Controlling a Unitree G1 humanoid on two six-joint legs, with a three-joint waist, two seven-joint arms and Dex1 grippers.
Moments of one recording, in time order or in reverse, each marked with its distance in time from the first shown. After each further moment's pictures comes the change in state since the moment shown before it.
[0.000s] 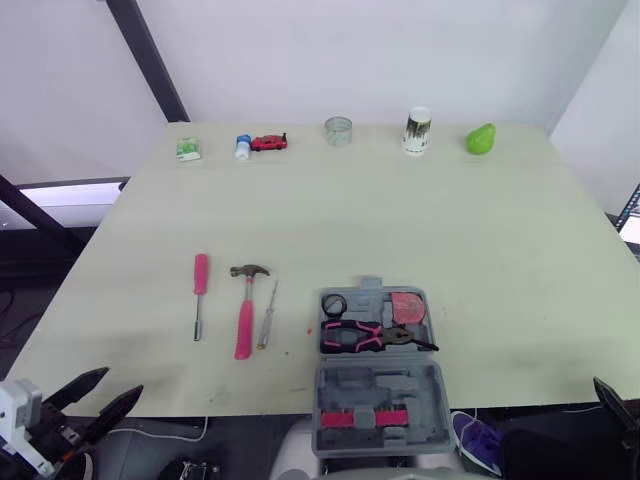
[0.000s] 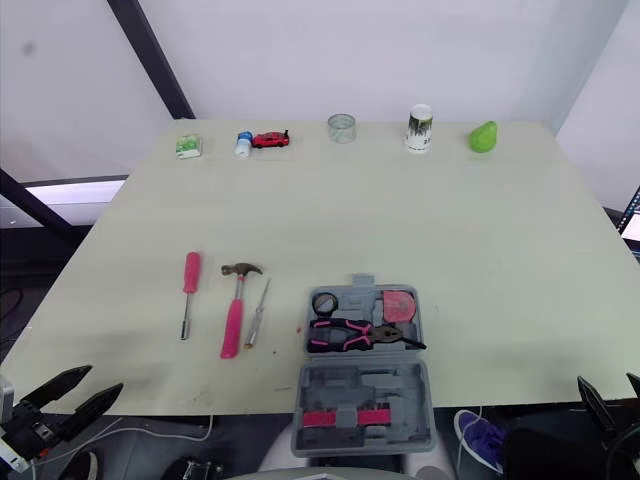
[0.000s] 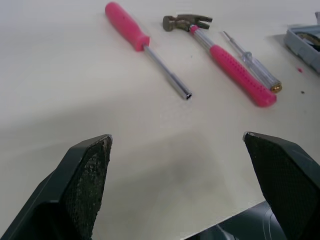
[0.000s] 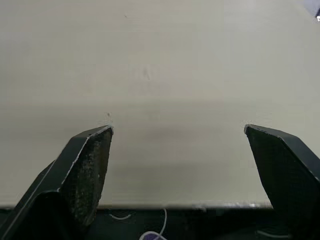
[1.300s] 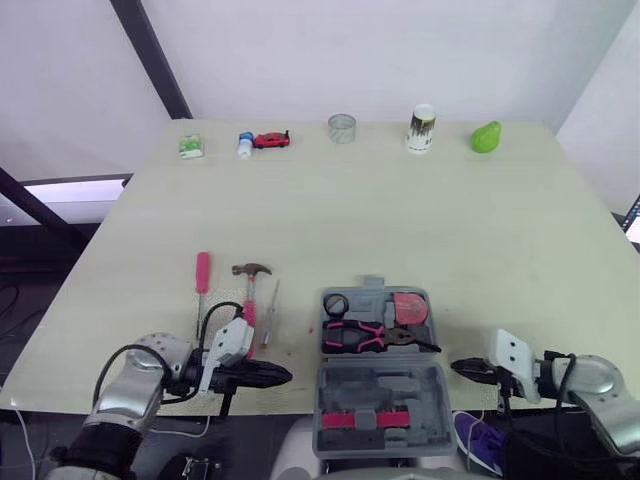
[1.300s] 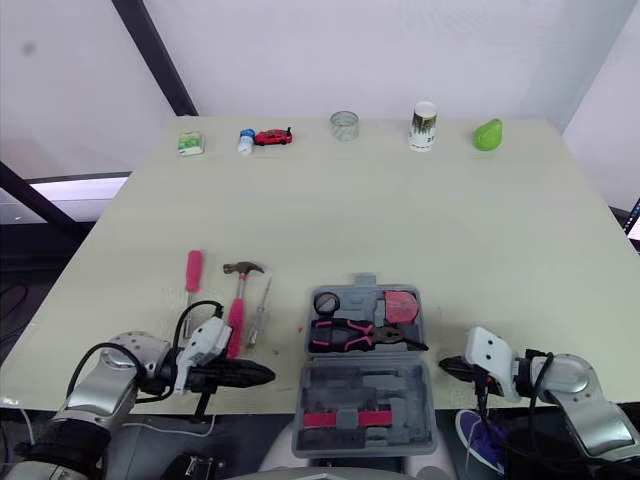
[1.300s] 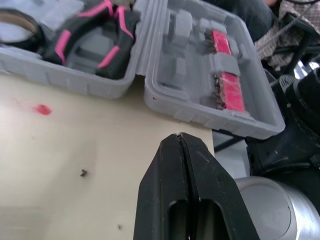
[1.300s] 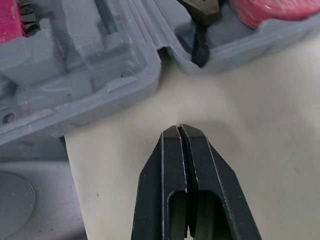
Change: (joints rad) left arm -0.440 0.039 -0.763 -0.270 0.275 0.101 -0.210; right arm -0.433 -0.308 0.768 -0.117 -0.368 0.095 0.282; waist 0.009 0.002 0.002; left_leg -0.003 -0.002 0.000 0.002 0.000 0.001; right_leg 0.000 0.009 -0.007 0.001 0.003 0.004
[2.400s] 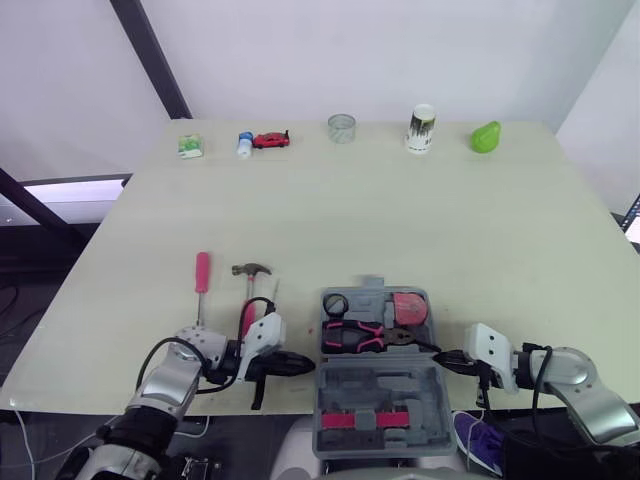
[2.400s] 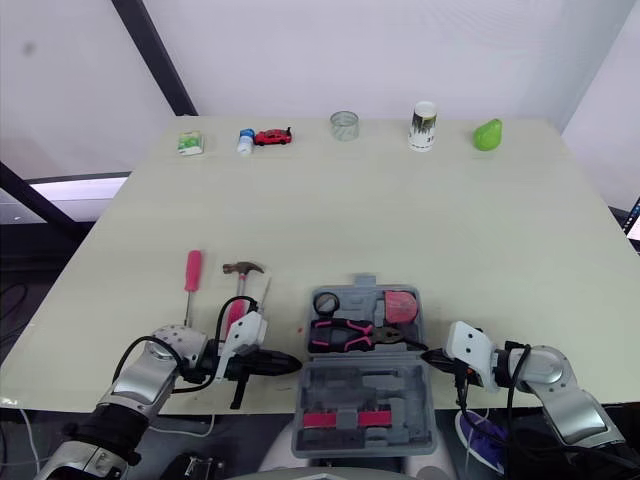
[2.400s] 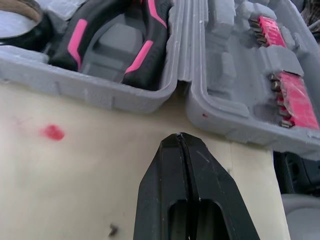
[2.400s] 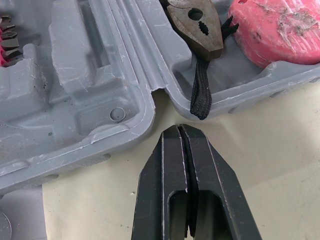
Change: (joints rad) left arm -0.108 -0.096 -0.112 0.045 0.127 0.023 0.147; right arm -0.070 0.052 0.064 0.023 -0.036 -0.003 -0.045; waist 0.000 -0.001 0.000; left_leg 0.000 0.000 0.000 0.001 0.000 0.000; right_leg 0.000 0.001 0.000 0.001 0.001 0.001
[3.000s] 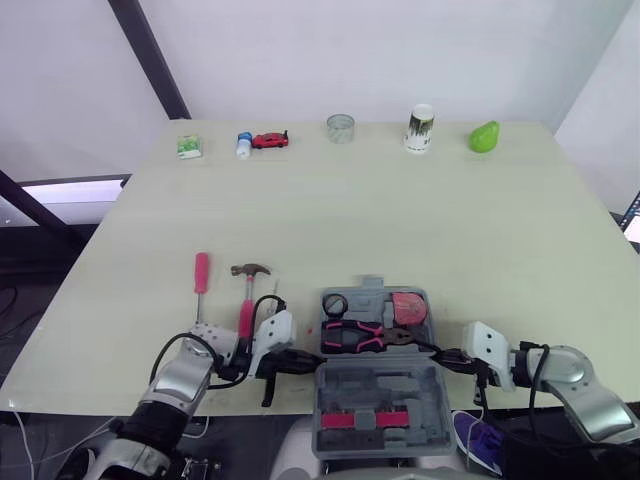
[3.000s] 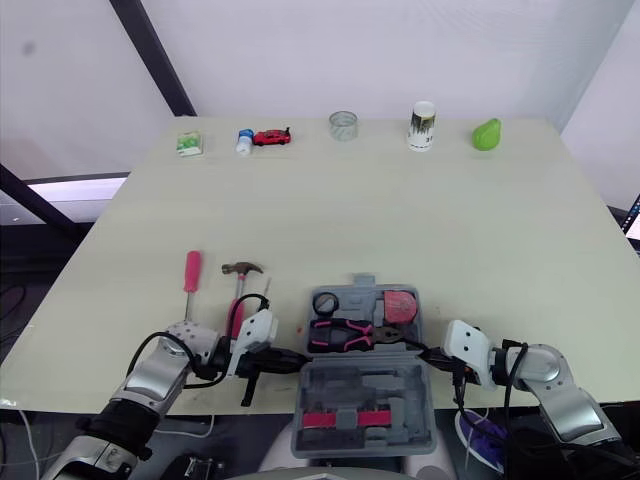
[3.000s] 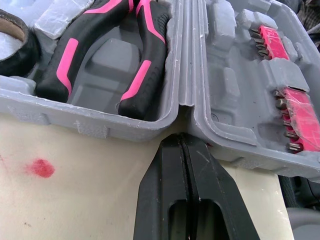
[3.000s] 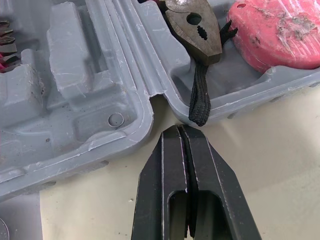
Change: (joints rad) left arm -0.015 -0.043 -0.021 -0.012 0.006 0.028 0.020; right arm -0.016 0.012 0.005 0.004 0.001 0.014 0.006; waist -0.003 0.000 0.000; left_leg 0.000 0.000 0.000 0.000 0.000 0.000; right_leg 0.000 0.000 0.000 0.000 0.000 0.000
